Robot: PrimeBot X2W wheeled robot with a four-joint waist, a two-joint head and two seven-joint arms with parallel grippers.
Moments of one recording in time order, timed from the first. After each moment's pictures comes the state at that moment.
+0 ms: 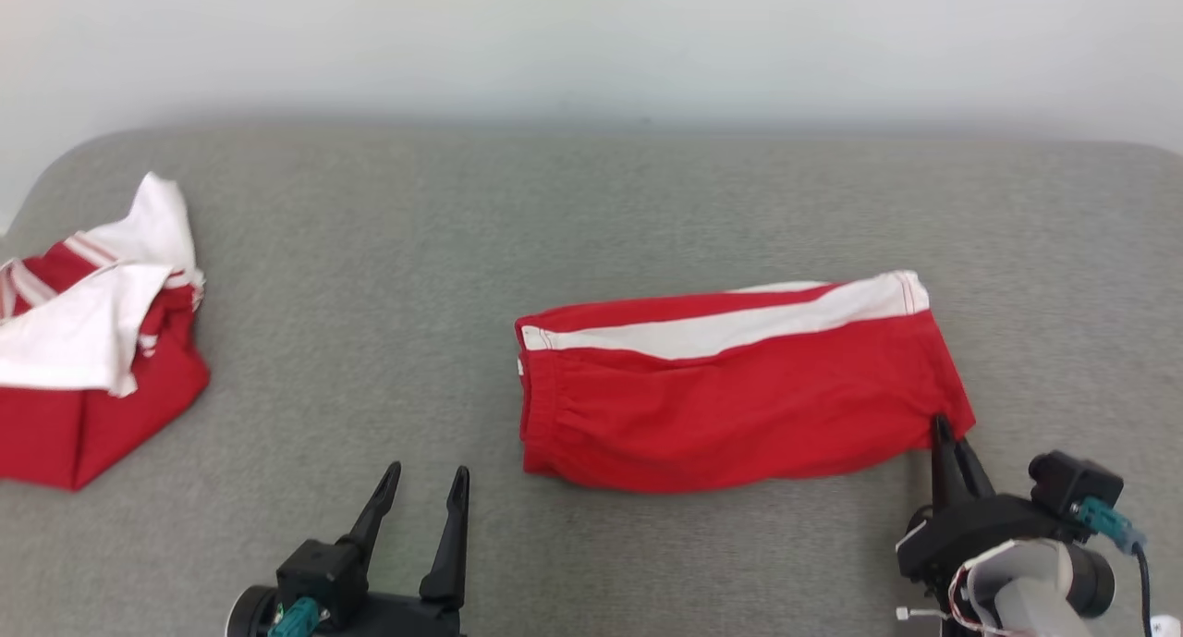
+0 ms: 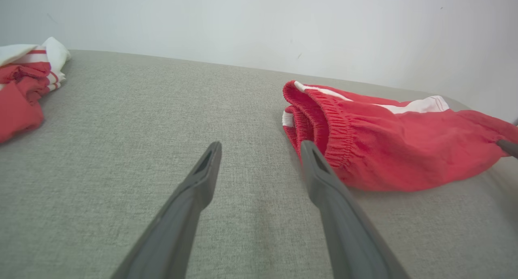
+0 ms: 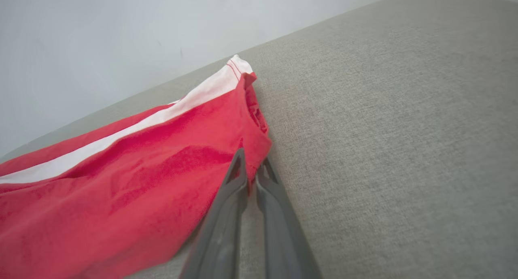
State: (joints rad) left arm -0.17 0.05 -0.20 0.40 -0.26 -0.13 -0.27; right arm -0.36 -0.14 -0.06 0.76 0.42 0.13 -0.26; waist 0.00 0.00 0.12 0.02
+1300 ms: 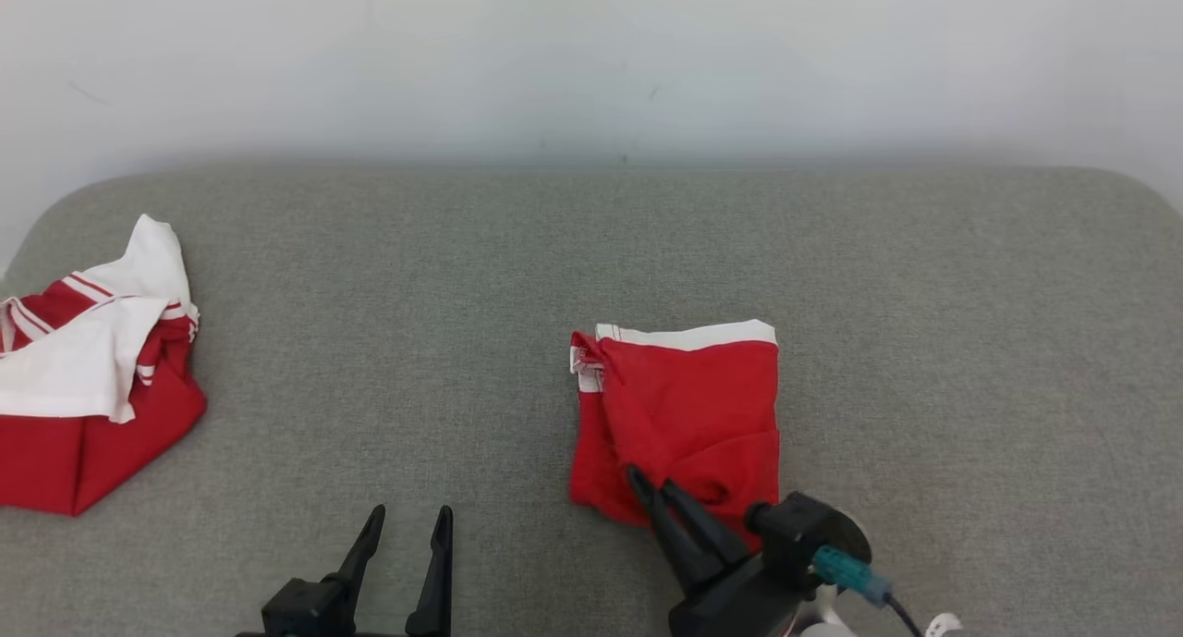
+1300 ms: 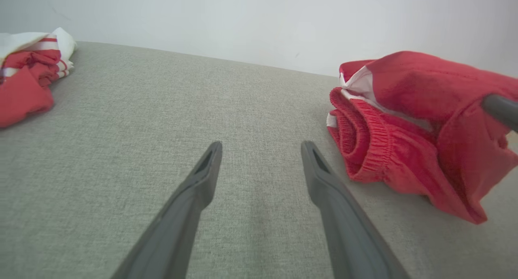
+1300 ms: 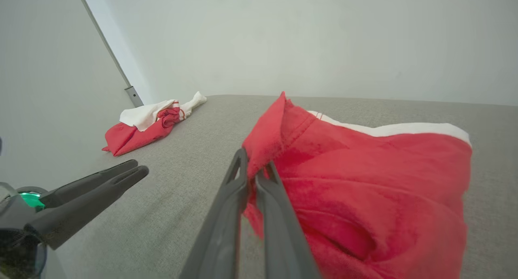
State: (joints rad) left arm -0.10 0.05 -0.17 0.41 -0.27 -0.13 -0.27; right arm -0.29 -0.12 0.58 0.41 0.39 0.13 -0.26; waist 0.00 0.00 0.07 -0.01
